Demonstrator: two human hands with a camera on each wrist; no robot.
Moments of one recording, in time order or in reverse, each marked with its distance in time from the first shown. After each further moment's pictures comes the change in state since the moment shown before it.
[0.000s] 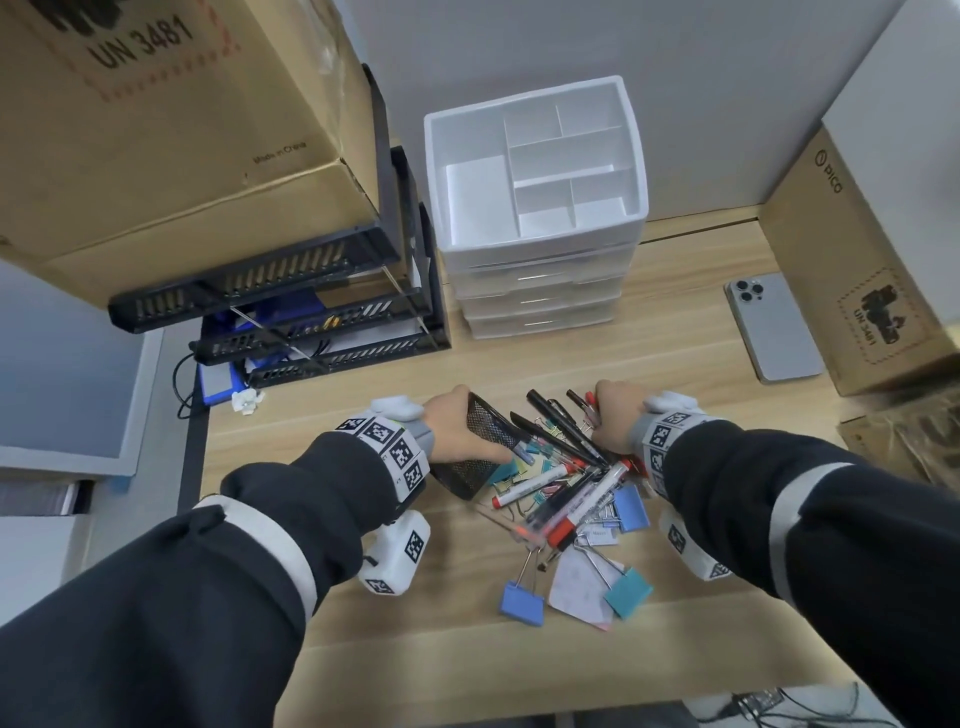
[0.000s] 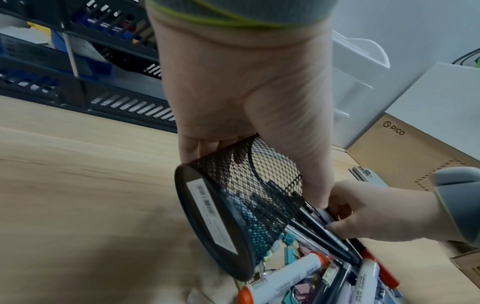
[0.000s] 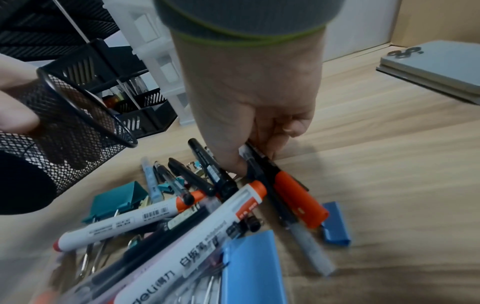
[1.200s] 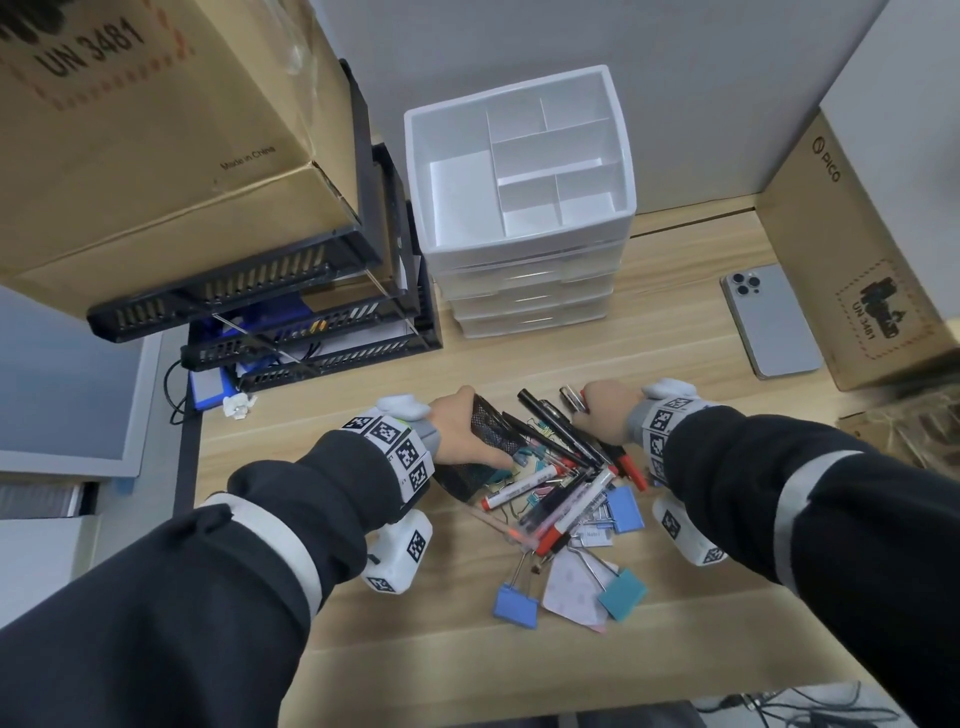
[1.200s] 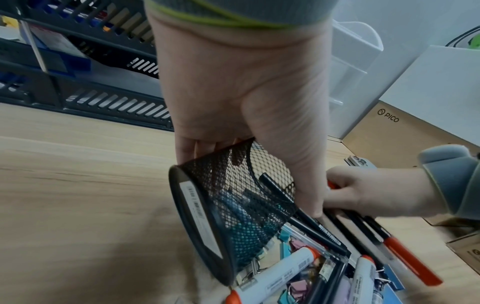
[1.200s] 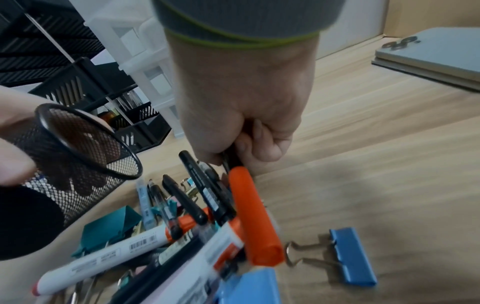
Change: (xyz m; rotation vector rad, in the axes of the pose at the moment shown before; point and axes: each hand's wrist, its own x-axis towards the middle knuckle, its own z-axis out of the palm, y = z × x) left_hand 0.020 0.007 0.007 0.058 -0.060 0.009; right_hand -0.006 -0.006 -0.016 0.143 -0.102 -0.124
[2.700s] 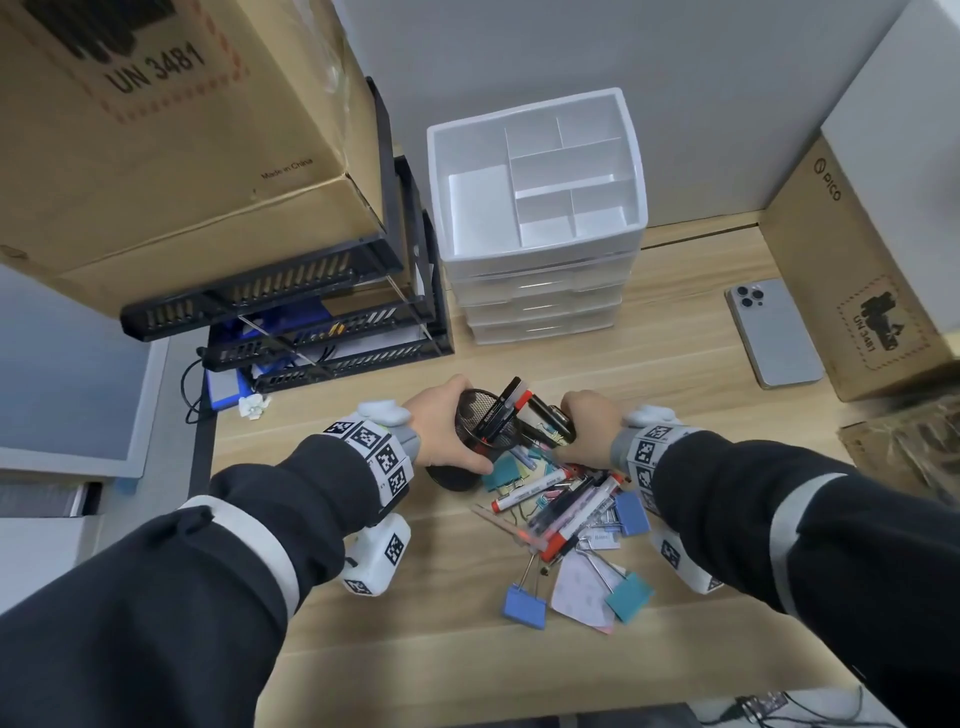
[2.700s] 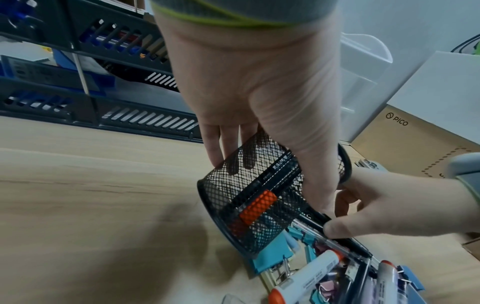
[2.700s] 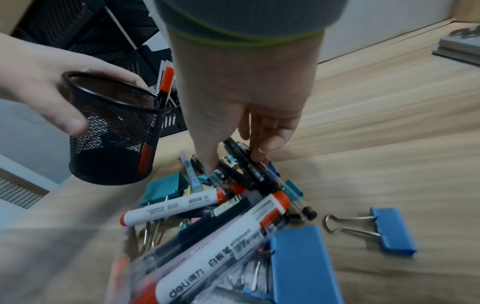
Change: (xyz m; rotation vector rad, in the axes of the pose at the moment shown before) left_hand -0.024 -0.024 -0.018 0.002 0.181 0.179; right_hand -0.005 -0.026 0.026 -0.010 0.155 -0.099
